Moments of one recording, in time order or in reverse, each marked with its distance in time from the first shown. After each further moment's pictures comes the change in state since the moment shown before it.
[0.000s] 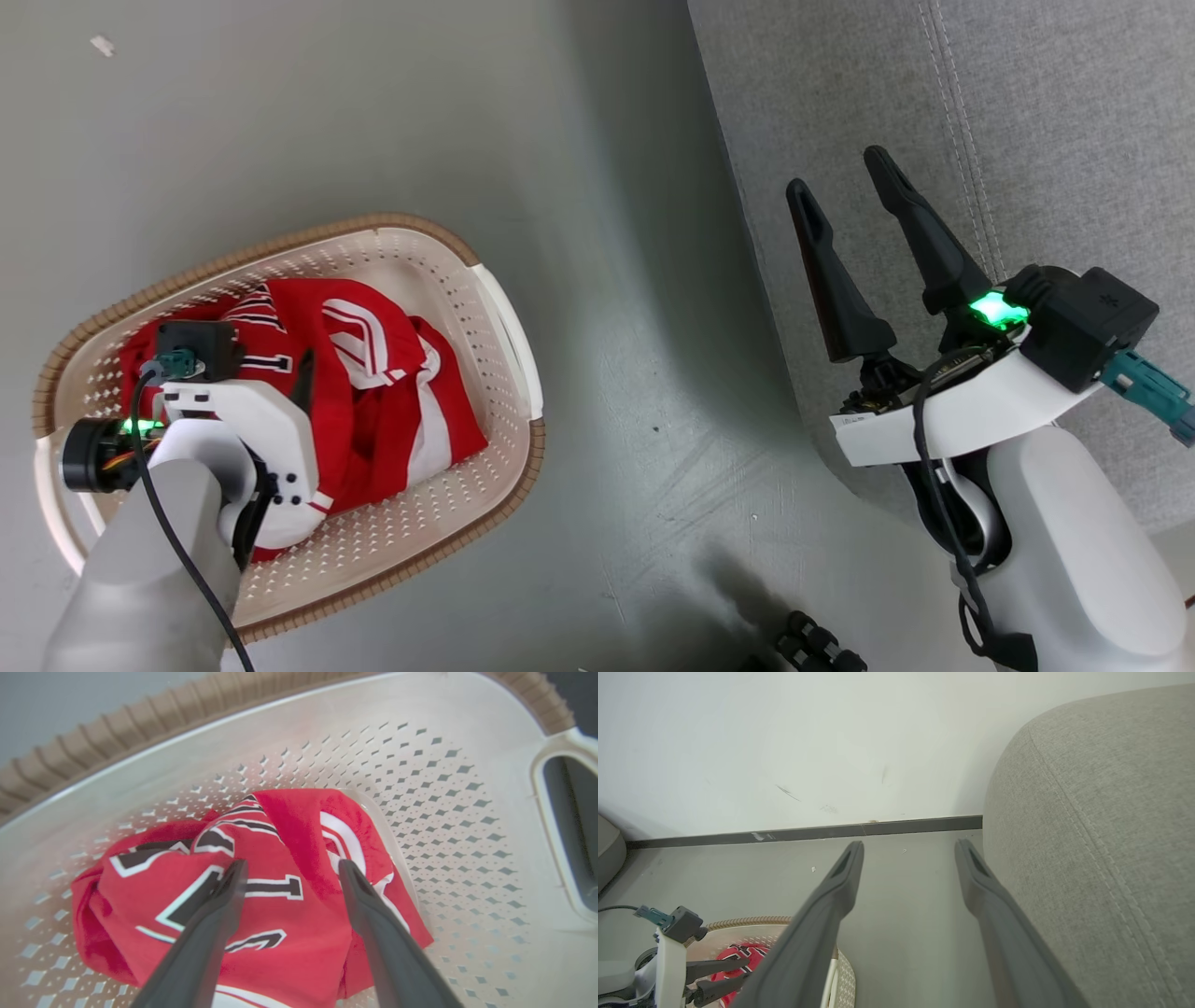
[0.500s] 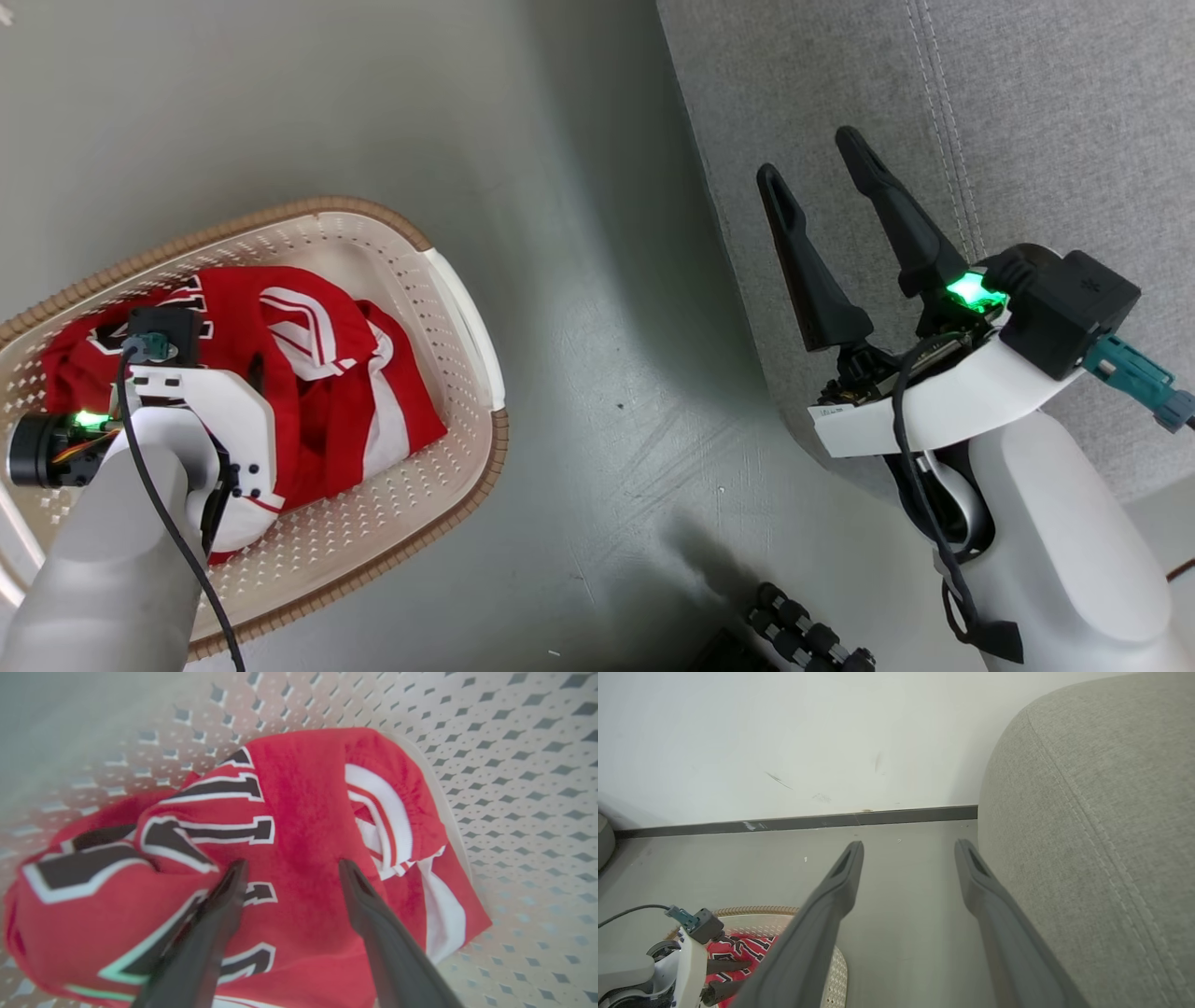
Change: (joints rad) left arm -0.073 0.040 -0.037 0.117 0.062 0.058 0.058; right arm -0.038 0.014 0.033 -0.001 0.000 0.000 0.000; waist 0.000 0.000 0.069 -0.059
